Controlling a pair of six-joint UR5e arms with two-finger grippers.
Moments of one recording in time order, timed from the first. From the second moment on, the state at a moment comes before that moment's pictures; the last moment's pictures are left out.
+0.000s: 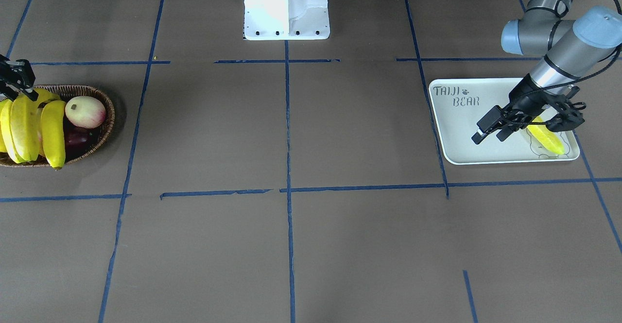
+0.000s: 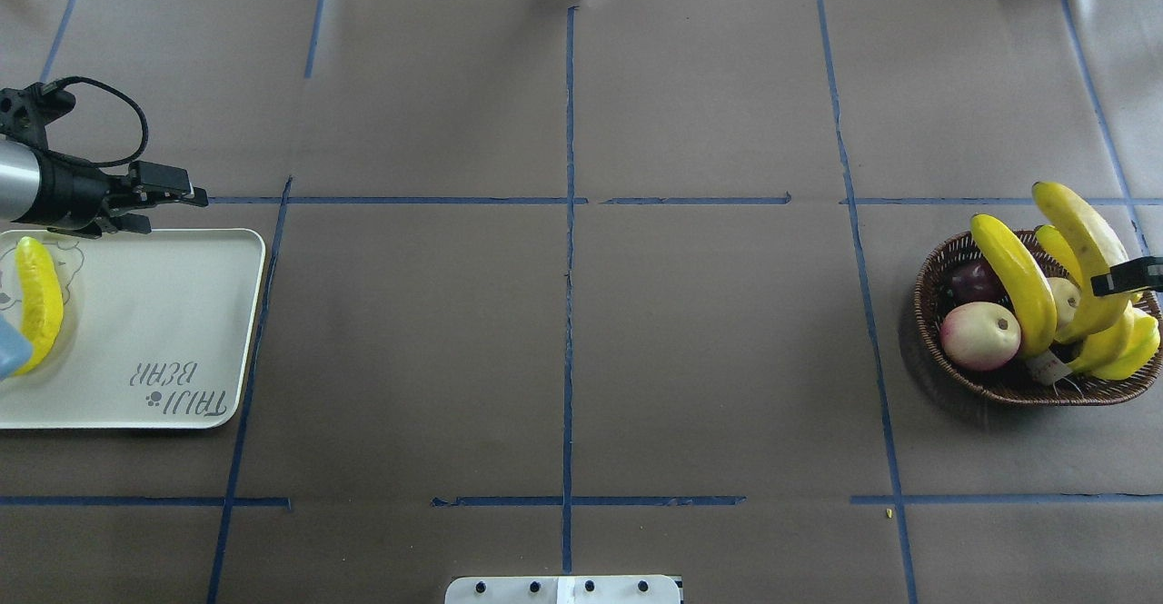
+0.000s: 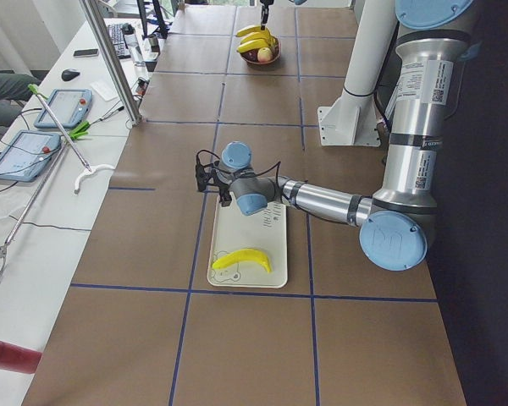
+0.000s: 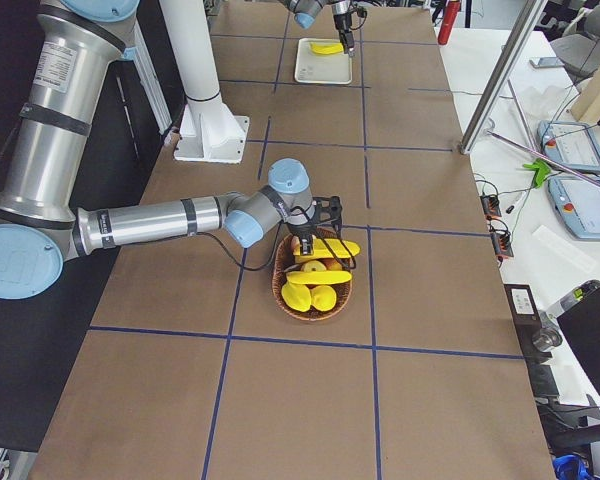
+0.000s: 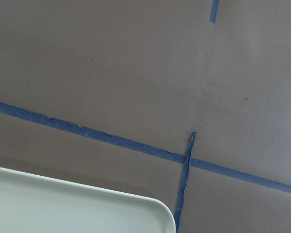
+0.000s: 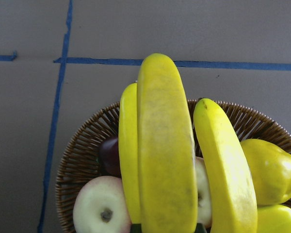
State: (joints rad) left arm -0.96 -1.64 -1.62 -2.49 -2.13 -1.35; right arm 1.15 -1.88 2.03 -1.02 2.26 0.70
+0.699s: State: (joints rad) left arm -0.93 -1.76 -1.63 -2.49 -2.13 -1.48; right arm 1.12 -1.62 2.04 -1.02 2.31 0.93
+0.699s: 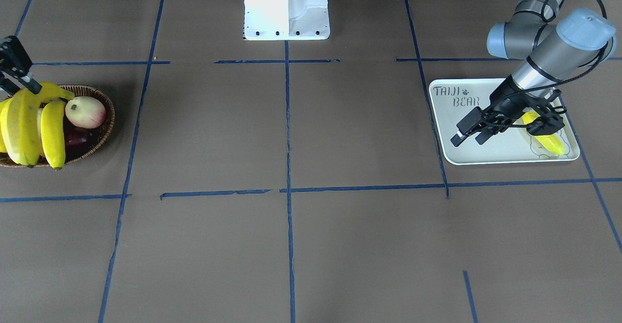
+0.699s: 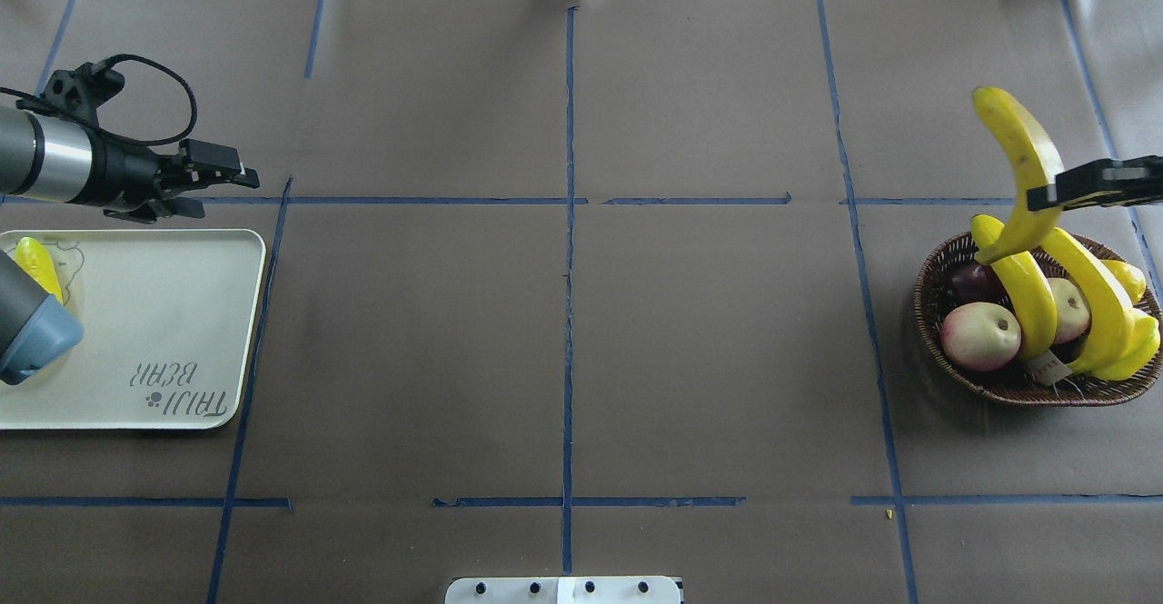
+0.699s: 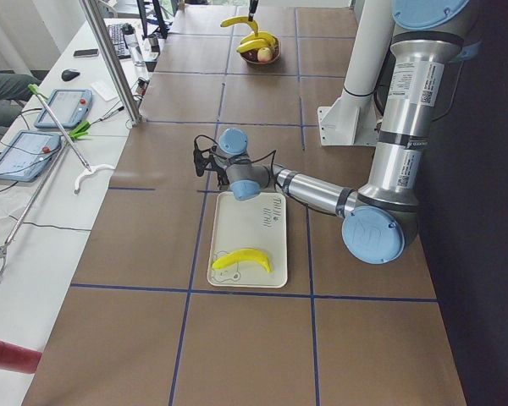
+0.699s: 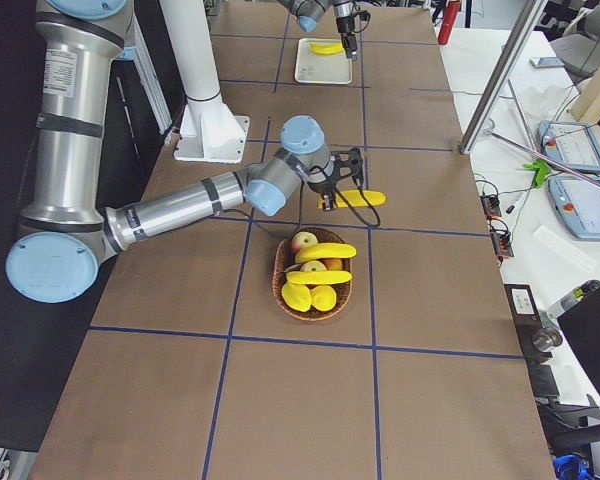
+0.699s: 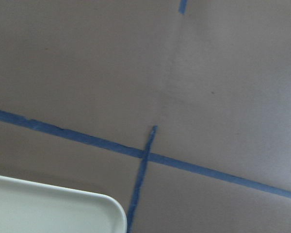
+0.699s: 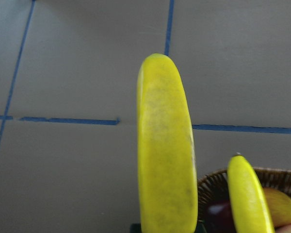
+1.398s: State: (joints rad) left arm -0.80 -2.10 -1.64 -2.49 -2.10 -1.95; right arm 0.85 -1.27 2.03 -1.01 2.19 1.35
